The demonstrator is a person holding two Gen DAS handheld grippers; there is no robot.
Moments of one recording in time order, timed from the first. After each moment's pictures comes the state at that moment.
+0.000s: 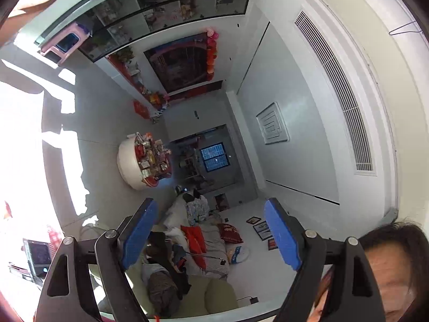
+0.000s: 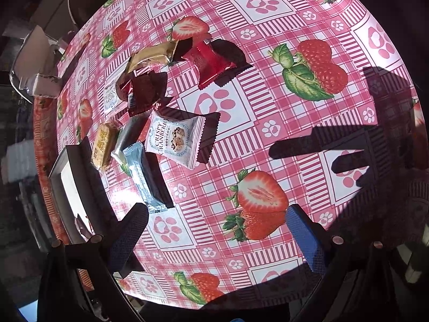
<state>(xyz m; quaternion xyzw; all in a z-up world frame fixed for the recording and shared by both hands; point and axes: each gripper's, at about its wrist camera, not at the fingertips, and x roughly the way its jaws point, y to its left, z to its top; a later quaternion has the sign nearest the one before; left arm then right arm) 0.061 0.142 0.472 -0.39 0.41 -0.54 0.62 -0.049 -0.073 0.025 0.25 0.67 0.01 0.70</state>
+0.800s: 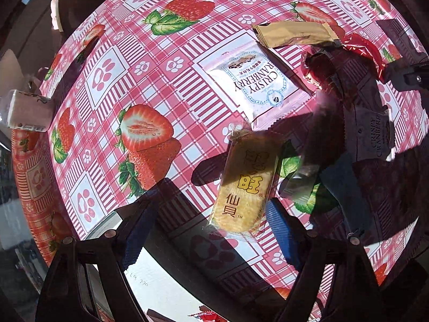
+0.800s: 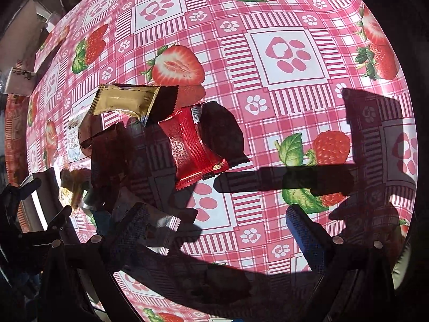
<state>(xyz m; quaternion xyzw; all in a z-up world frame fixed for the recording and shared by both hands) 0.067 0.160 0.022 0.28 0.64 -0.16 0.69 0.059 -0.088 0.002 0.13 0.70 0.01 0.70</state>
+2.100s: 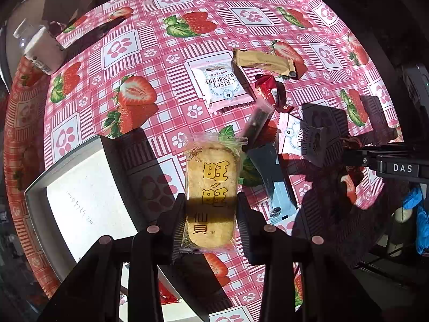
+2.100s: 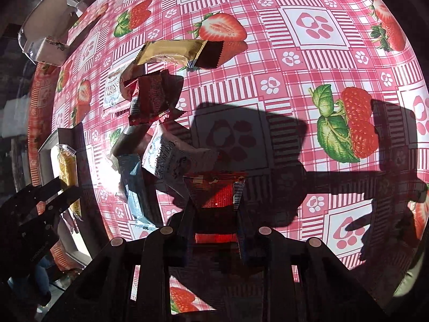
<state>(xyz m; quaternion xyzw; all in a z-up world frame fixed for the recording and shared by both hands) -0.041 0.192 0.110 0.10 0.65 -0.16 0.73 -0.034 -0.055 0.019 0.15 0.69 0.08 0.70</state>
